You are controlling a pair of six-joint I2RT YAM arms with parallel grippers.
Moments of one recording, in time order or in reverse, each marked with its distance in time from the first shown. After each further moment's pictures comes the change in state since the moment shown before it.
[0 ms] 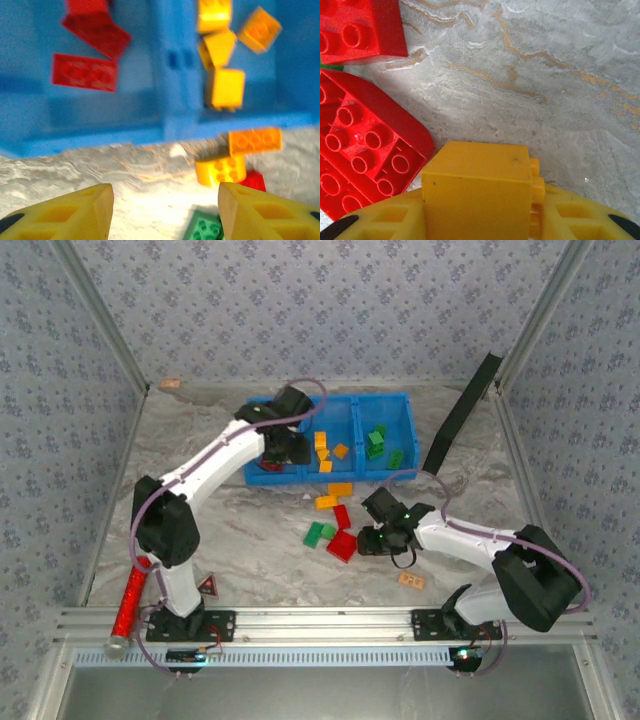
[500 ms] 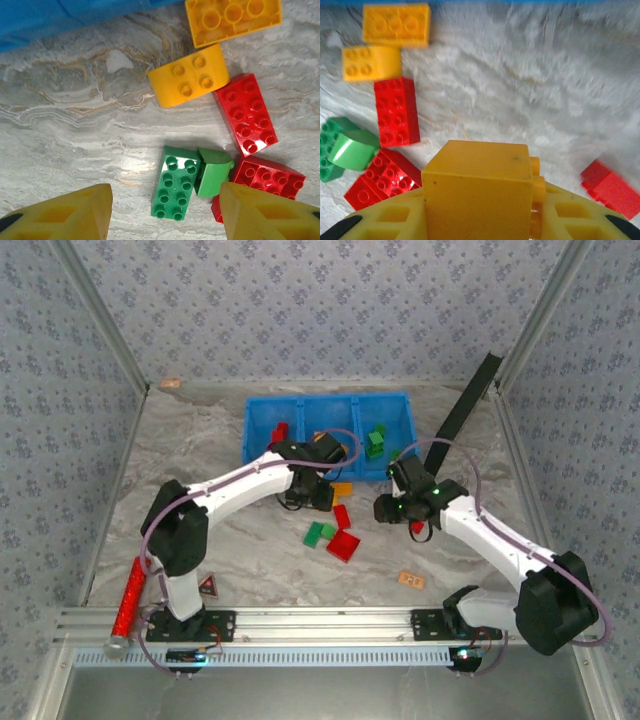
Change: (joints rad) left arm -0.196 0.000 -0.211 0.055 0.045 -0.066; right arm -0.210 -0.132 0.208 -0.180 0.051 -0.205
